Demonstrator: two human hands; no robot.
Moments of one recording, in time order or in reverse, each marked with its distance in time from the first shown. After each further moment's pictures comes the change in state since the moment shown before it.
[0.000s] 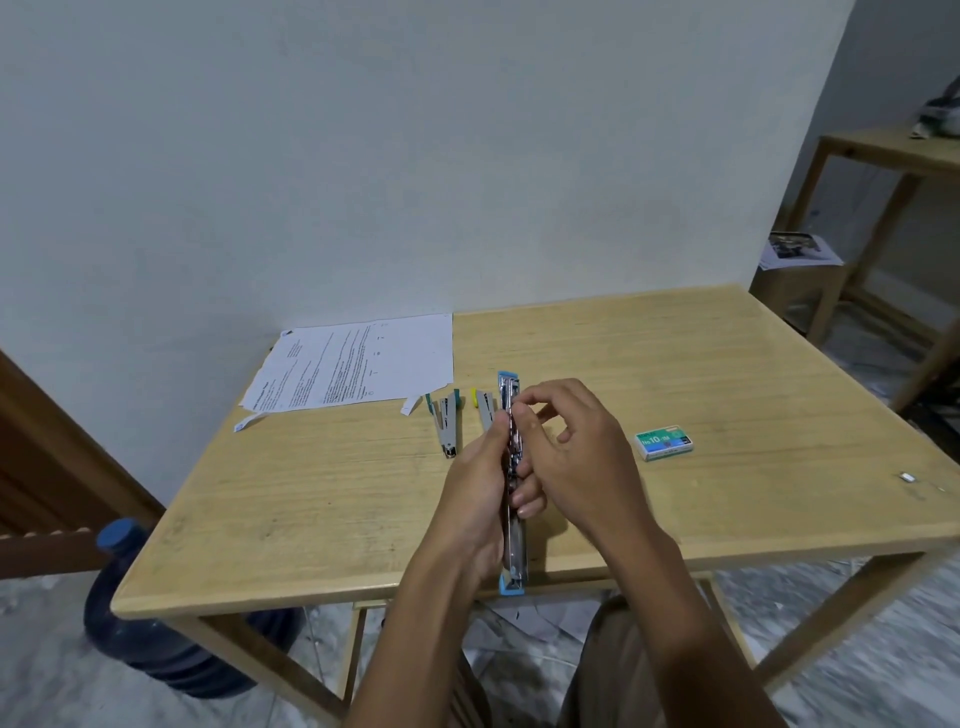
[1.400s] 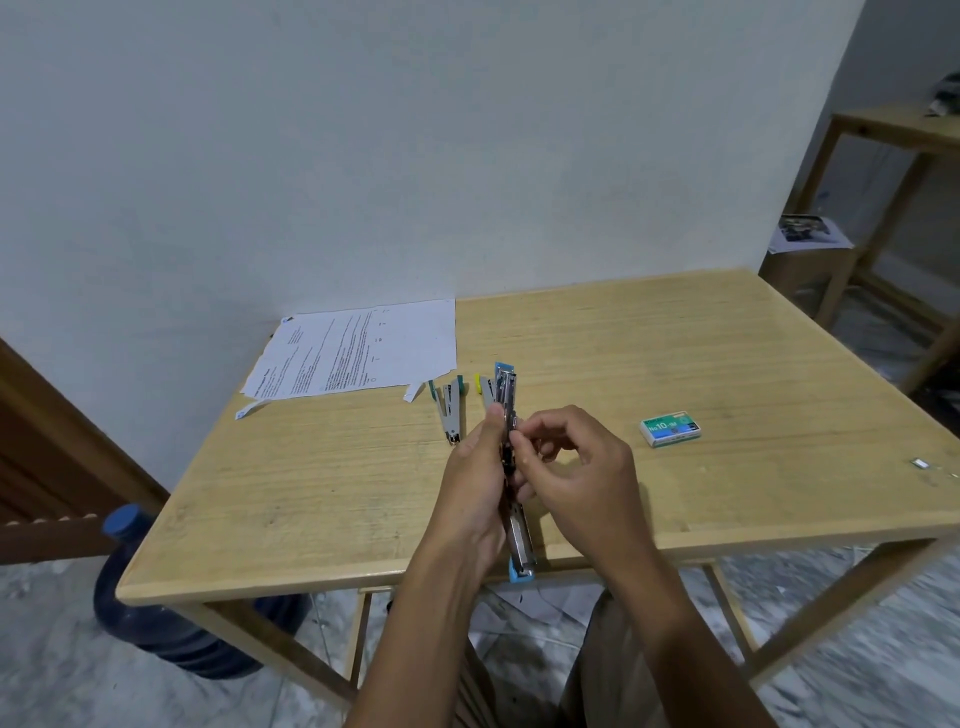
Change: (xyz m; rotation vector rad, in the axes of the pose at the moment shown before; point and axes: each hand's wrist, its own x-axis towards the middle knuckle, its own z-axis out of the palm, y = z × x) left_hand -0.003 0.000 -0.005 0.145 0.136 0.027; right_hand -0.028 0.009 0.008 0.168 0.072 -0.098
